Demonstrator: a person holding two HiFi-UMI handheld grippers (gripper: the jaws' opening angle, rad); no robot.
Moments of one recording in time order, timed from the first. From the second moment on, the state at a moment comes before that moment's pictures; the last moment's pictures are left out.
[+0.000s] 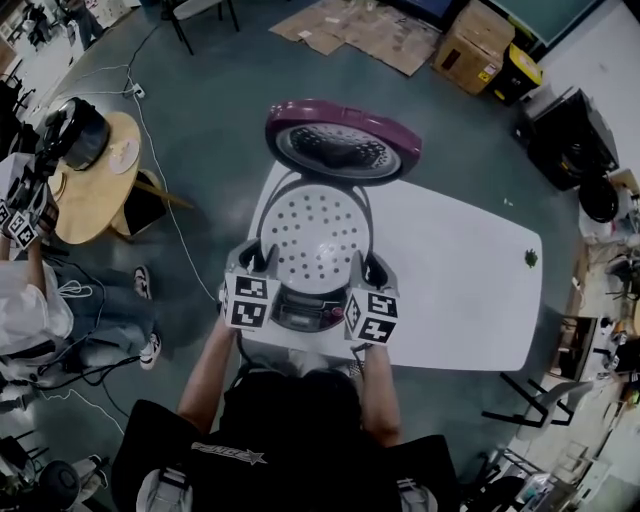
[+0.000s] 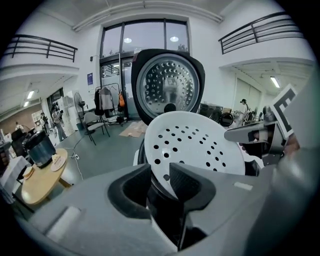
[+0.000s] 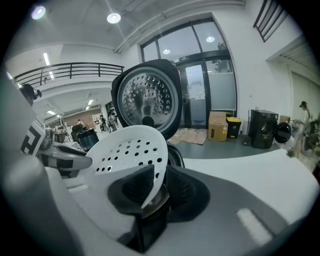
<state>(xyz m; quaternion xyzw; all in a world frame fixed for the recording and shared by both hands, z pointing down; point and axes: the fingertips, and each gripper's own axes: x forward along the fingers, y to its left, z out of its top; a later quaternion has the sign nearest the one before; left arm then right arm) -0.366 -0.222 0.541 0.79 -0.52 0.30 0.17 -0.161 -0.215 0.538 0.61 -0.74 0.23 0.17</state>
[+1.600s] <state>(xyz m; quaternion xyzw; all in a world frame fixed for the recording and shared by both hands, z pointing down) -0.350 -0.217 0.465 0.82 -0.53 0.19 0.09 -0.157 -0.202 0.458 0.61 -0.78 0.14 0.10</state>
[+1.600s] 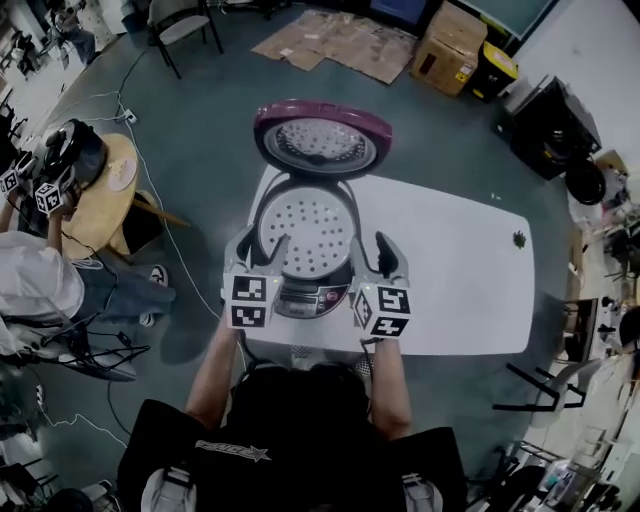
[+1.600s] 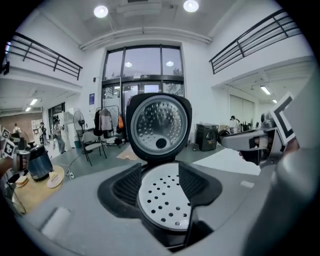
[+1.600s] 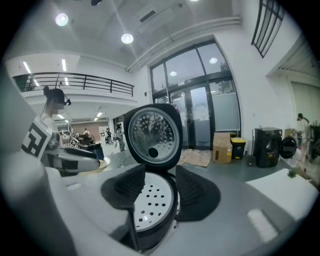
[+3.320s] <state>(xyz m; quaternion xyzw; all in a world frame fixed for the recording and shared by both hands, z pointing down) -0.293 -0.129 0.395 0.86 -0.49 0.12 0.00 -0.100 -0.085 0.388 0.66 -0.75 0.01 0.04</state>
